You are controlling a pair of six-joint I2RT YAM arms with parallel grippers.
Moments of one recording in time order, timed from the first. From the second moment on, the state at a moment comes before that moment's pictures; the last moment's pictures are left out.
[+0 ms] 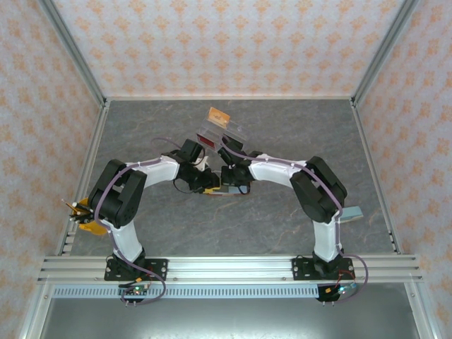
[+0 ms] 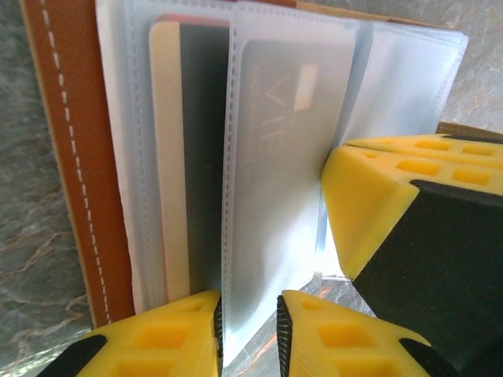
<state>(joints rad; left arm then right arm) -0.40 1.81 1.01 -0.40 0.59 -0.67 0.75 1.94 1.27 -0.48 -0.03 0.73</state>
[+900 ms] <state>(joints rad) -0.50 1.85 1.14 -0.22 0.63 -0.81 0.70 1.50 0.94 -0.33 0.25 0.87</state>
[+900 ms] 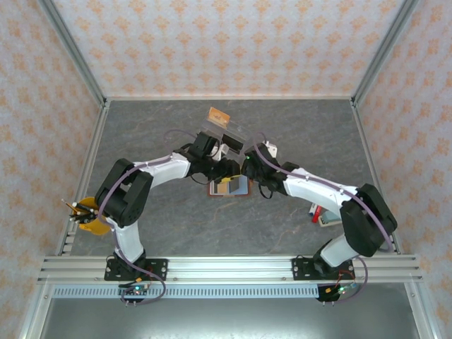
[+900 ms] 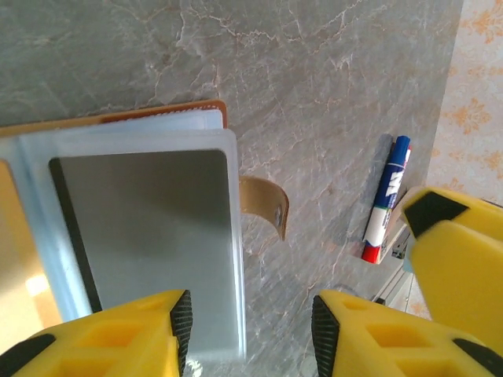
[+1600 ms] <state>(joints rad) -0.42 1.78 1.04 -0.27 0.55 -0.81 0.70 1.67 1.05 -0.33 0.09 0.83</state>
